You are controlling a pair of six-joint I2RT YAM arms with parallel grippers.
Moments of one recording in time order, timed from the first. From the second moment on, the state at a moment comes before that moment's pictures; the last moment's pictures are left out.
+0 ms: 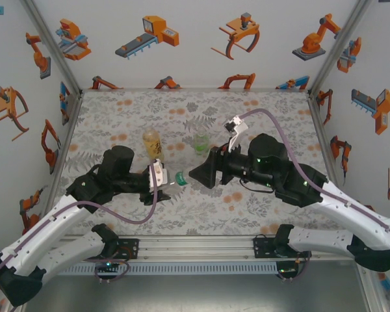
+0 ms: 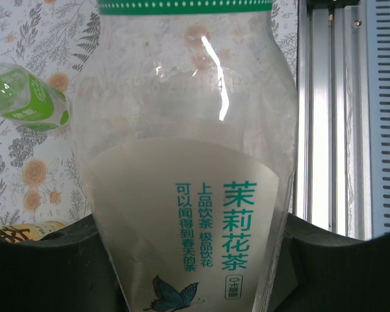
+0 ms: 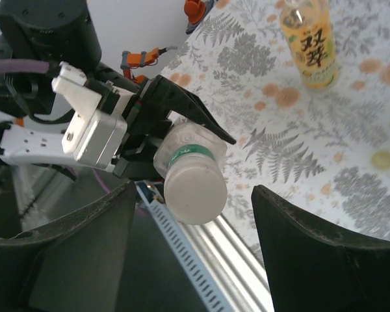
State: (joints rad) left arm -0.75 0.82 0.84 -0.63 0.58 0.58; right arm 1.08 0.99 1.25 -0.53 -0.03 0.59
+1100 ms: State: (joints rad) left arm -0.75 0.84 0.84 -0.63 0.56 0.57; right arm 0.98 1.08 1.25 -0.58 -0.19 0.80
